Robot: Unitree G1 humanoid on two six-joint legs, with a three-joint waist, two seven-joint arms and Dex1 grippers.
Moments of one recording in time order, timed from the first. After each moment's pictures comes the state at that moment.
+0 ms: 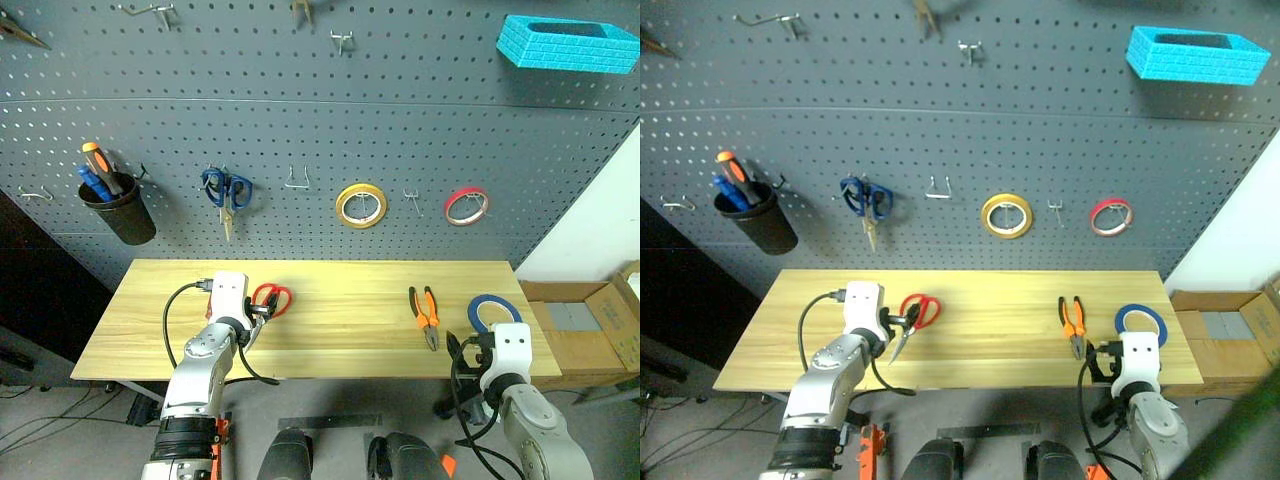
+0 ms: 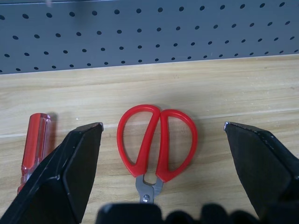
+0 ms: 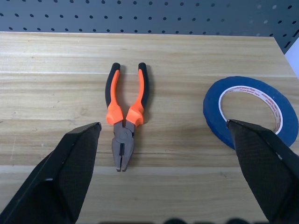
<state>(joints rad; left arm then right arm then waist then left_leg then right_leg) -0.17 0.23 0.11 0.08 -0.11 0.47 -0.21 0.25 -0.19 -0.10 -0.31 0.13 0.42 0.13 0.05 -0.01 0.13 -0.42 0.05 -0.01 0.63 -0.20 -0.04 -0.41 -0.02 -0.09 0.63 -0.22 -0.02</state>
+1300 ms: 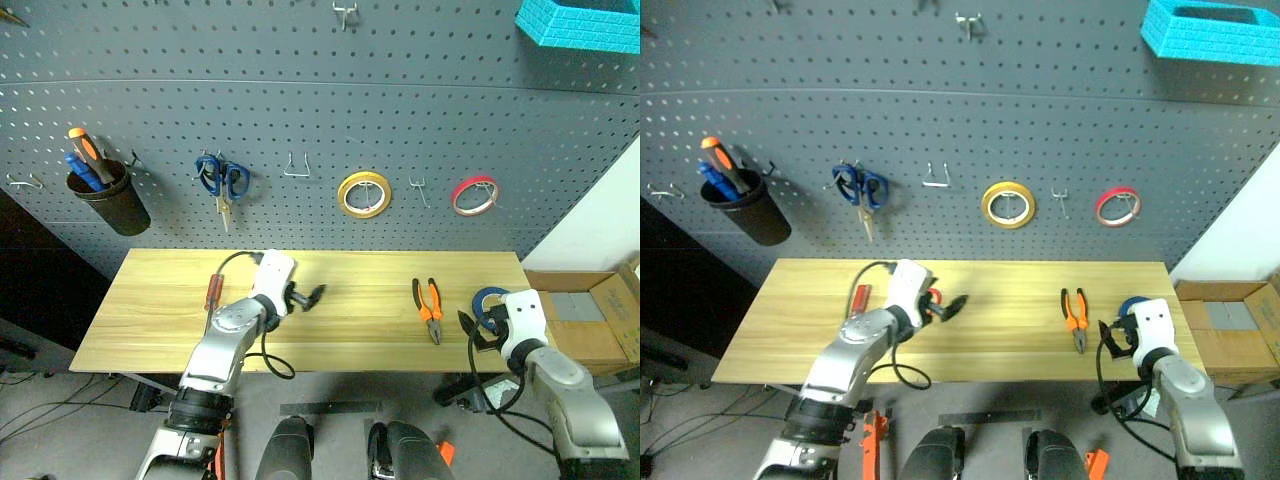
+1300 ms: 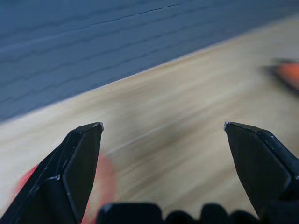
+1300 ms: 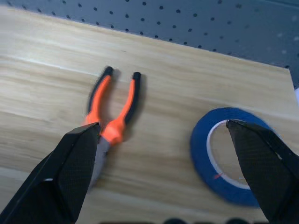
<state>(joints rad) -0.35 0.29 -0.15 0.06 -0.12 0.45 -0.56 0.00 -0.45 -0.15 -0.07 0.14 0.45 0.35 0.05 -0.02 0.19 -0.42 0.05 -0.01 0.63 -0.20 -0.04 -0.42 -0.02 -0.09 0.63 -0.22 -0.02</state>
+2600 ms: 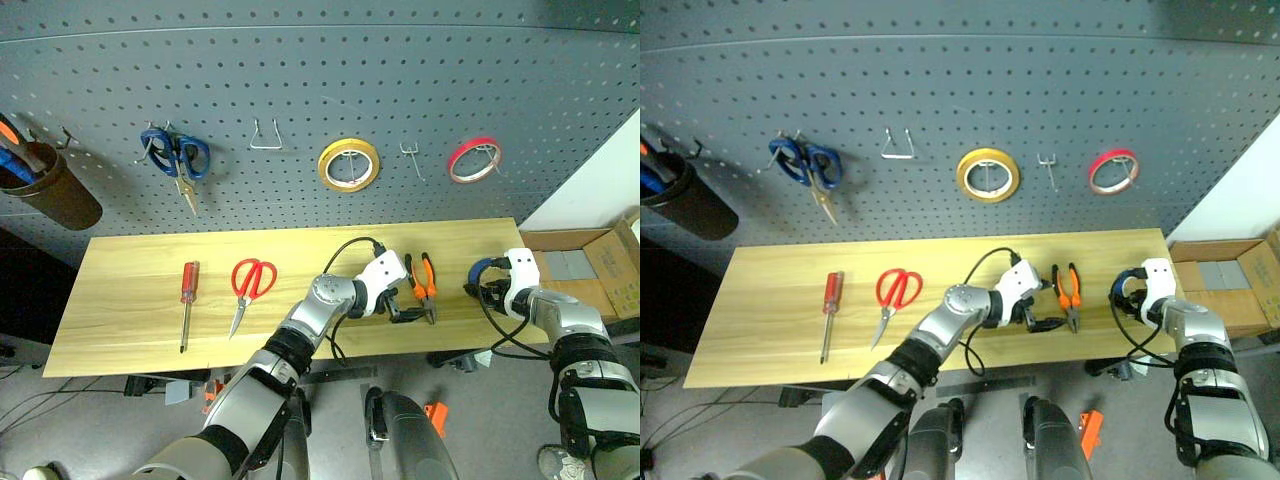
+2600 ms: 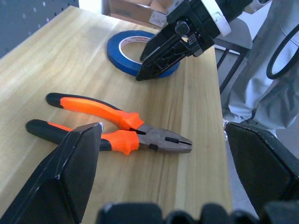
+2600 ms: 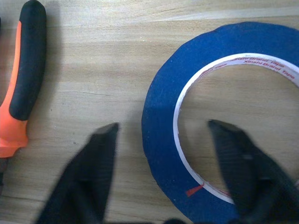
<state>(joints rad) -0.74 -0.01 -0.35 0.74 0.01 0.00 -0.84 -0.62 -0.54 -0.15 0.86 0.16 0.46 0.59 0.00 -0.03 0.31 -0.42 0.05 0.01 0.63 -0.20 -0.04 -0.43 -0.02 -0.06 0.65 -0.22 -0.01</state>
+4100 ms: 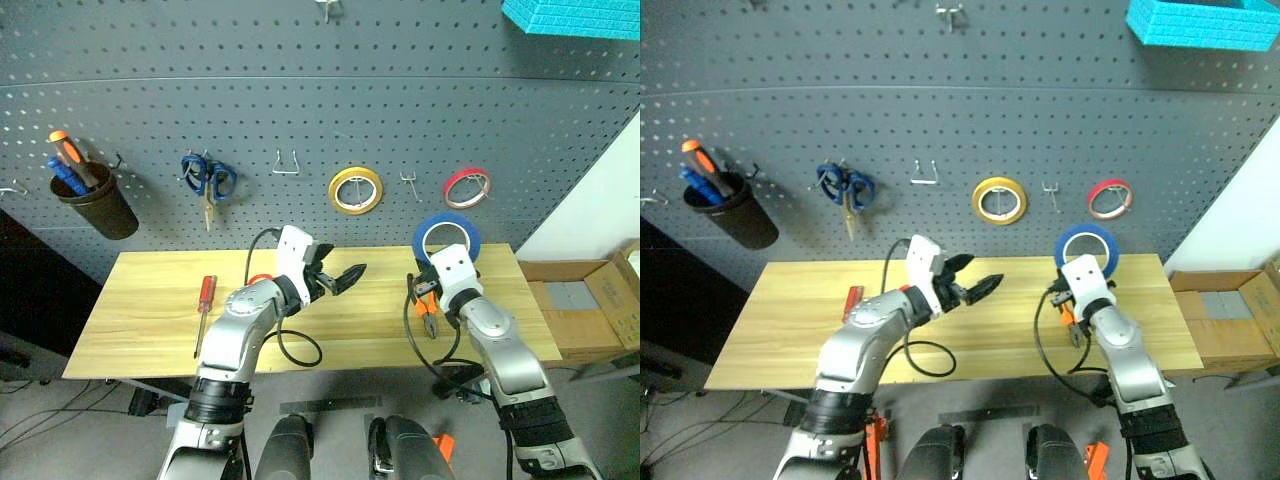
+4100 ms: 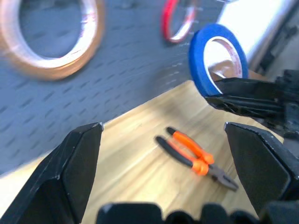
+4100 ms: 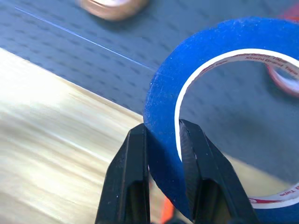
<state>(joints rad) -0.27 0.15 0.02 -0.23 -0.33 0.66 -0.59 -0.21 -0.29 0.15 -0.13 -0.16 0.27 0.21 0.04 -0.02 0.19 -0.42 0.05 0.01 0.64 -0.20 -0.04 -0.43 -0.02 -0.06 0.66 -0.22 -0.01</state>
